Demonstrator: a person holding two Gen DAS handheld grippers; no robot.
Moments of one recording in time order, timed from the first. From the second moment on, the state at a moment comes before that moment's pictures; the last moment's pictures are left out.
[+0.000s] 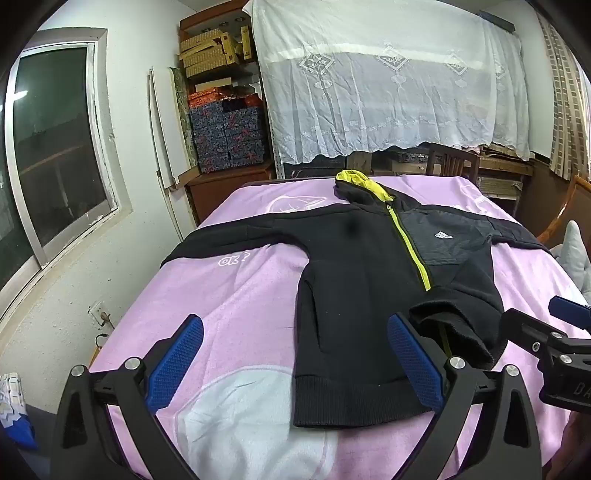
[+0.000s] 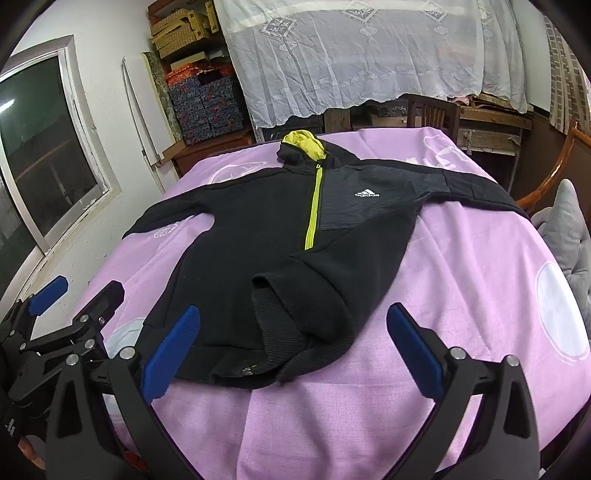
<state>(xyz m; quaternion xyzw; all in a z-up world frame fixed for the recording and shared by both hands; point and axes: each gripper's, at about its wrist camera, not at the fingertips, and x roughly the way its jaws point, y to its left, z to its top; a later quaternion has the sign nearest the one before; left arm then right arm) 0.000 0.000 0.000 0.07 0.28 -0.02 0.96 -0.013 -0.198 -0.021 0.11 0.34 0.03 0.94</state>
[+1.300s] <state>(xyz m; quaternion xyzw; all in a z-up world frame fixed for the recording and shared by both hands) 0.004 0.004 -0.007 0.08 0.28 -0.01 0.96 -0.013 -0.198 -0.022 0.11 0.34 0.03 0.93</state>
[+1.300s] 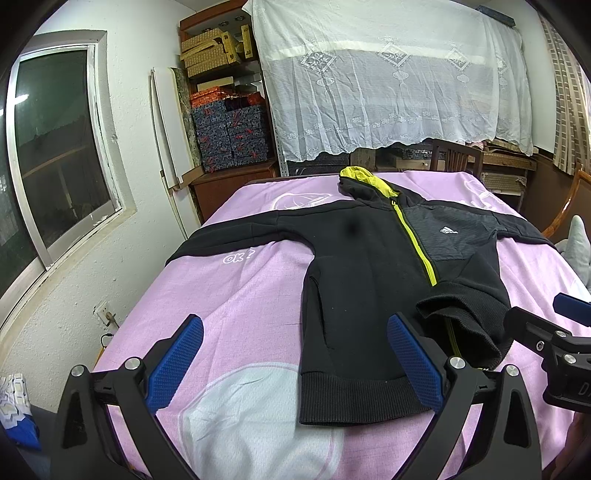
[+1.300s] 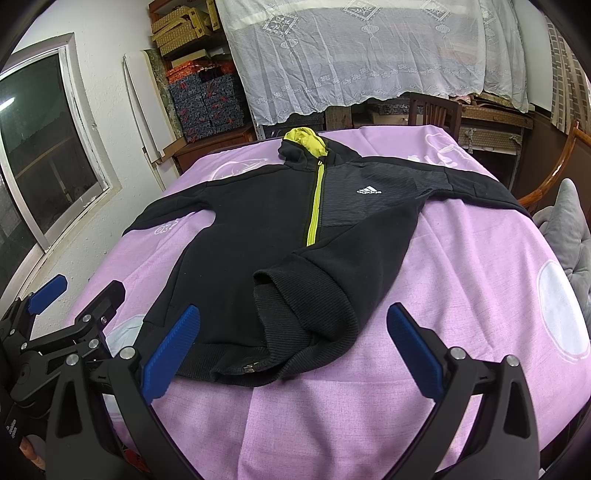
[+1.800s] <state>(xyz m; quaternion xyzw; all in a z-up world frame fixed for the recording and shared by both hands) 0.005 0.004 -0.008 0.08 0.28 -0.01 0.96 -0.014 -0.197 -0.022 0.11 0.34 0.03 0.93</state>
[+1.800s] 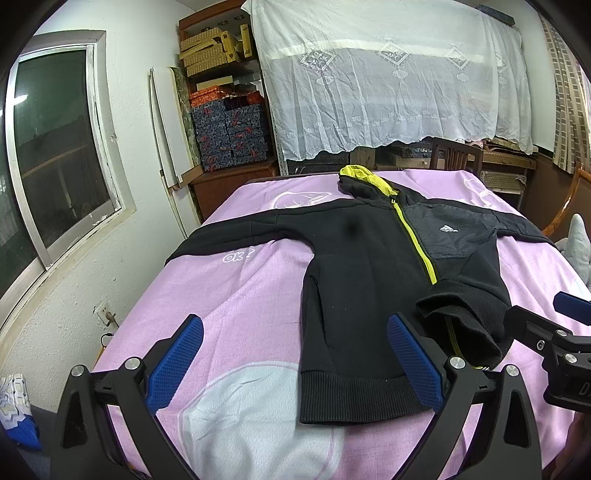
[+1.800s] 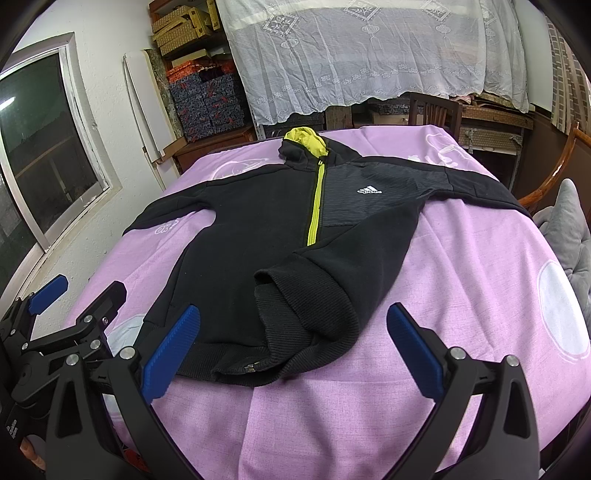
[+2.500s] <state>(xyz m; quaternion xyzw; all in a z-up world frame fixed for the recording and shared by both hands) 0.004 0.004 -0.011 0.08 0.28 -0.01 0.96 -0.014 -0.197 -0.020 0.11 0.34 0.03 0.93</state>
